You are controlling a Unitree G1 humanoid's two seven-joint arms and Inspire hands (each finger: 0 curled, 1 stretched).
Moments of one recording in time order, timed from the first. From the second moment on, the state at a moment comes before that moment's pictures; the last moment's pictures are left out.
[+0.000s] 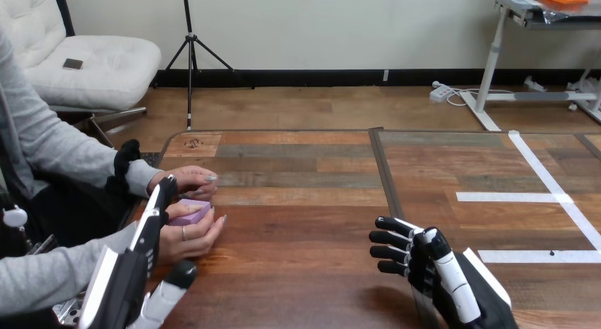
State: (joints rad) left arm 0.31 0.26 0.03 0.27 0.03 -0.84 -0.08; right arm 0.21 -0.24 -0.01 0.20 0.21 -0.30 0.45
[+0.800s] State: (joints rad) left arm 0.31 0.11 -0.03 0.43 -0.23 -0.89 -0.29; right arm 0.21 -0.16 -0.04 0.25 0.27 -0.35 0.44
